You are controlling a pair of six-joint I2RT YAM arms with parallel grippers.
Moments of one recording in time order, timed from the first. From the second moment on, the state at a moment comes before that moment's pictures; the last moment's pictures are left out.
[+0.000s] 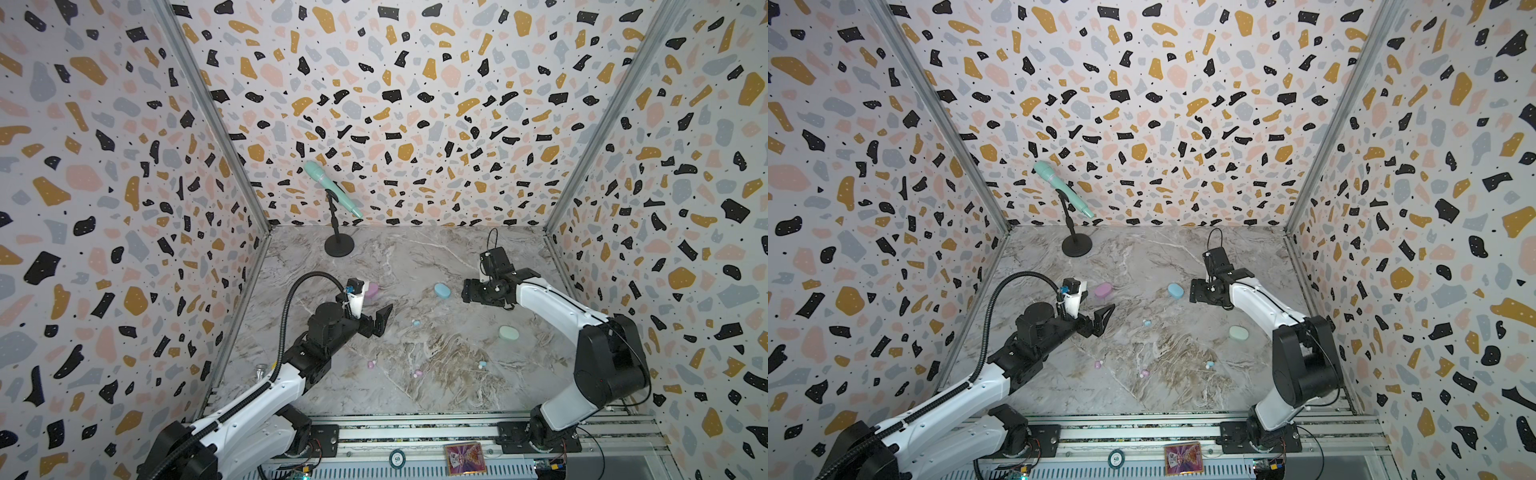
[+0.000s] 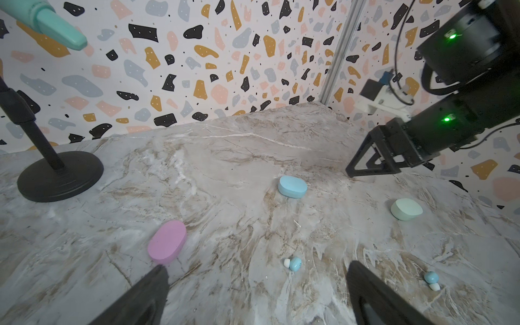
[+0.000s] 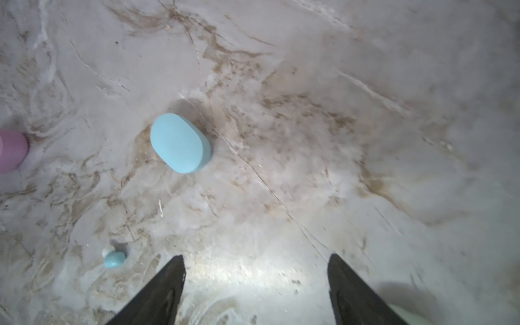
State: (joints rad) left arm -0.54 0.96 0.45 0.26 0.09 -0.13; right arm 0.34 1.64 1.16 -0.60 -0.04 0.38
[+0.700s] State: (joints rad) left arm -0.52 0.98 0.45 0.28 0.10 -0.13; right arm 0.43 2.19 1.72 -0.66 -0.22 0.18
